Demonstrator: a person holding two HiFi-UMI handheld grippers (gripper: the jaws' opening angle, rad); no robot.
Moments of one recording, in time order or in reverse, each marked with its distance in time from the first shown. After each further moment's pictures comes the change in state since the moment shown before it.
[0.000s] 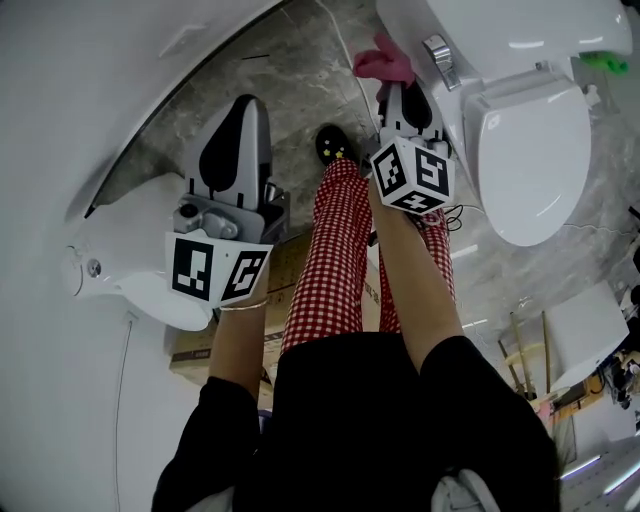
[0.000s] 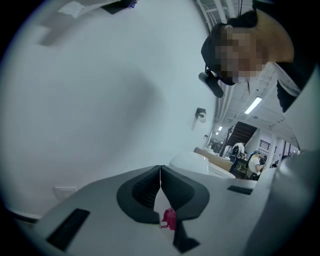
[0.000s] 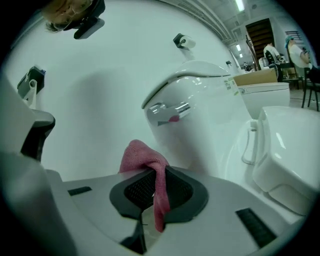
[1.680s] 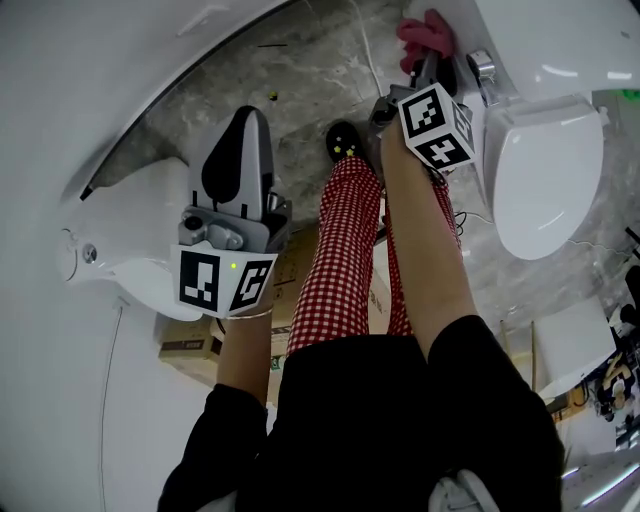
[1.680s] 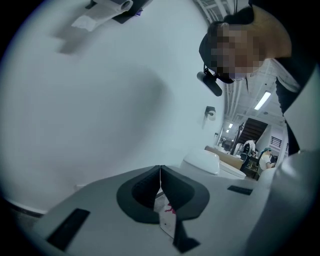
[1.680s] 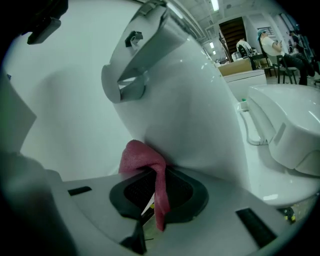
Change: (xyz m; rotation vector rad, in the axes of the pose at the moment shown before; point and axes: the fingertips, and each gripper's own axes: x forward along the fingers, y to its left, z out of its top) left arm -0.036 0.035 -0.007 0.004 0.009 0.118; right arm 0.064 -0.026 -0.004 0.208 -0.024 -0.186
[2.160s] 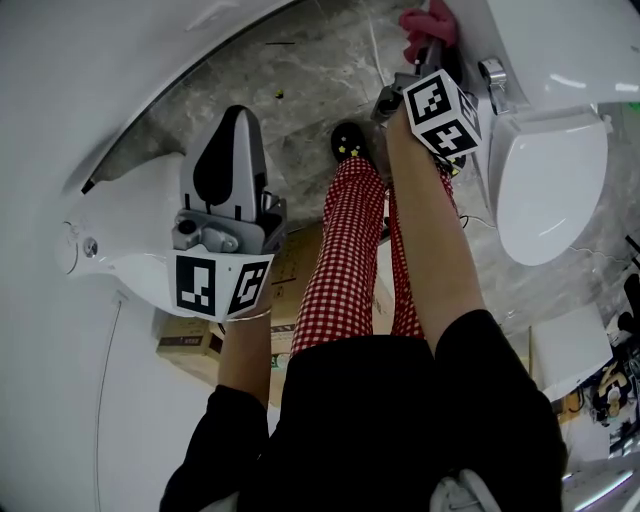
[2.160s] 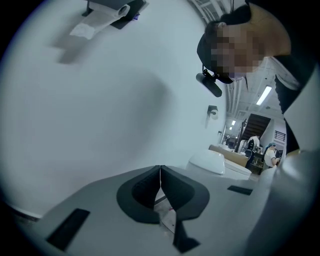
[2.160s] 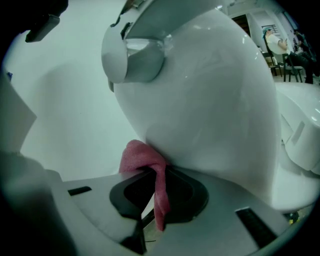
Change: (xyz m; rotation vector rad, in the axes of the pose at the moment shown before) left arm -0.007 0.015 0.011 0.038 -0.019 0.049; right arm 0.023 0.018 0.000 -0.018 0.014 0.046
